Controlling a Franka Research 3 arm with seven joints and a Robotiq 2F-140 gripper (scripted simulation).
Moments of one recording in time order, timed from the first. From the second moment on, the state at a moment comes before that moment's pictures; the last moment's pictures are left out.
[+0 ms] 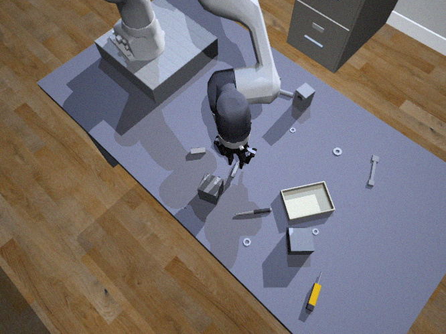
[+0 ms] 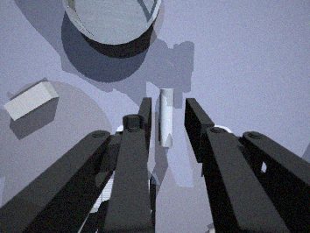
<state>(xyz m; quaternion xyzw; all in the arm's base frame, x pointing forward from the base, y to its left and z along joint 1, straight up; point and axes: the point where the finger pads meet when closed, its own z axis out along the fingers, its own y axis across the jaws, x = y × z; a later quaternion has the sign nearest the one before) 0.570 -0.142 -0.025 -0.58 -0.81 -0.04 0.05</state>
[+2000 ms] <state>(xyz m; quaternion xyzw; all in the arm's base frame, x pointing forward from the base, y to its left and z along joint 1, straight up) 0.568 -0.140 0.037 -0.58 -0.81 -0.04 0.05</state>
